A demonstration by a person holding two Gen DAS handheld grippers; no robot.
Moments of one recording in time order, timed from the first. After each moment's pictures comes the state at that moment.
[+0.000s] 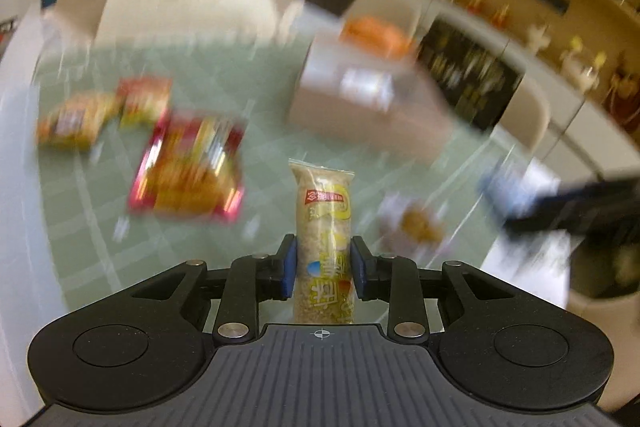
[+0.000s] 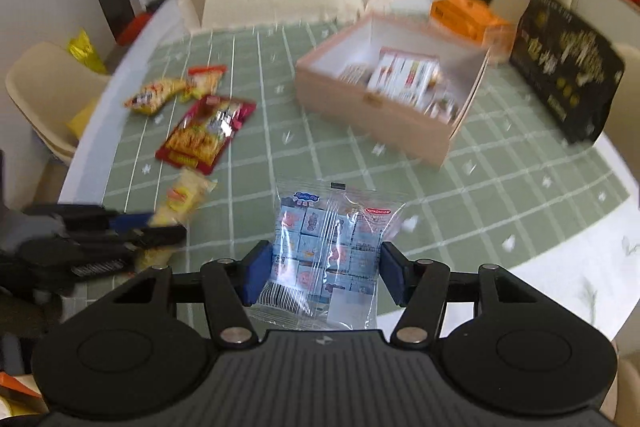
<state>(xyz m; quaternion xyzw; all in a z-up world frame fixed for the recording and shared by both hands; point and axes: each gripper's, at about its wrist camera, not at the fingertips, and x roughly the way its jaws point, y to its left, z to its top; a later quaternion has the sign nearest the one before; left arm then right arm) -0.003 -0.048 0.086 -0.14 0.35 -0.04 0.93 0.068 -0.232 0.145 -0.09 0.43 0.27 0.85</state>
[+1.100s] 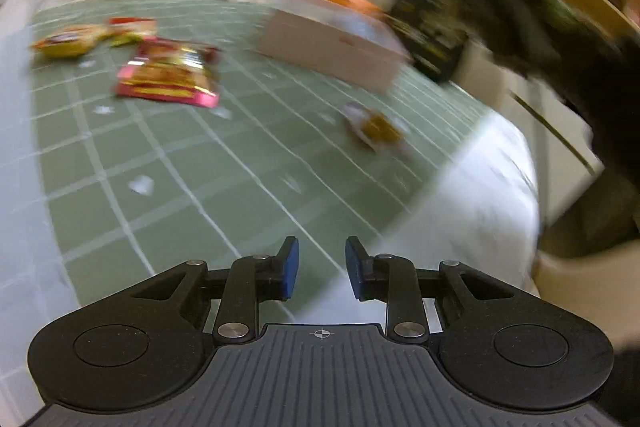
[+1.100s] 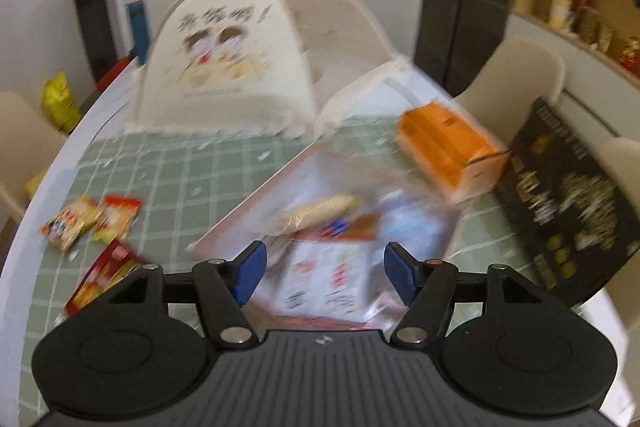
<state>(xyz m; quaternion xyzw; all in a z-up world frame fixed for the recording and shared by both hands) -0.094 -0.060 0.013 -0.13 0.37 -0.11 0.91 0.242 -0.186 0.157 -0.11 0.36 0.26 0.89</state>
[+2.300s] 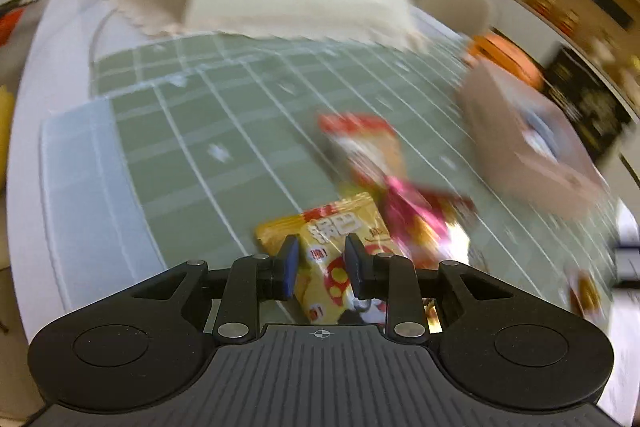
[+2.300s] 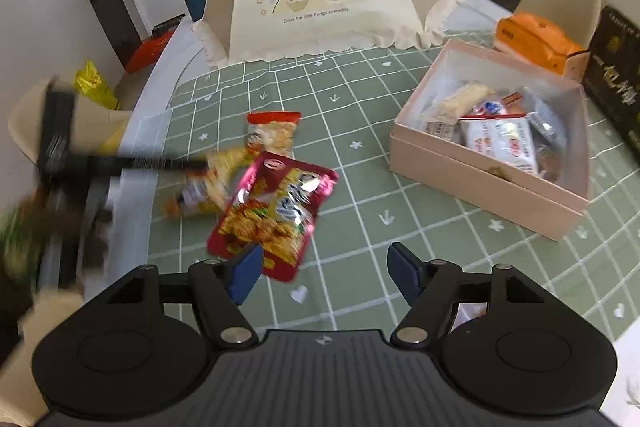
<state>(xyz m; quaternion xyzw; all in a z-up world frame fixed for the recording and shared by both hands) 0.080 0.165 0.037 -0.14 0.42 -0.01 0.90 0.120 -0.086 0.129 -0.05 0.44 0.28 0.85</state>
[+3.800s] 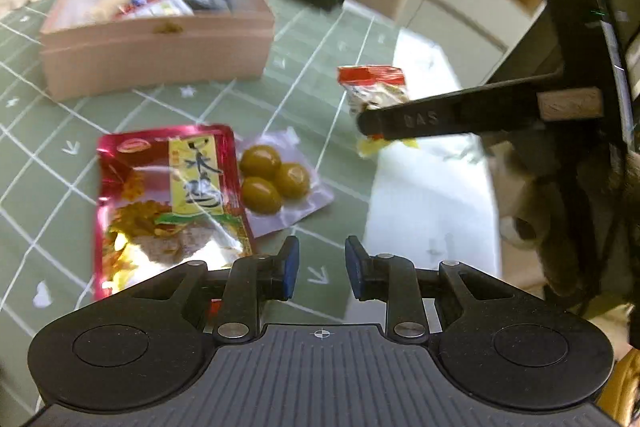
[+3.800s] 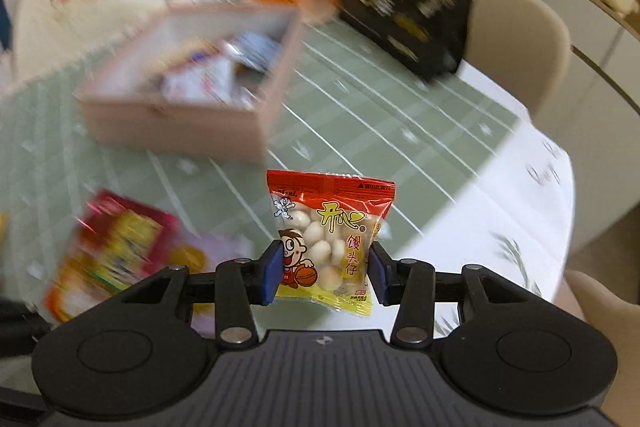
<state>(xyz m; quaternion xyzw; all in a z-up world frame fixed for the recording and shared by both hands) 0.081 -0.117 0.028 -0.03 0.48 -0.29 0.83 0.137 -0.267 0.084 -0.05 0.46 0.01 0.88</state>
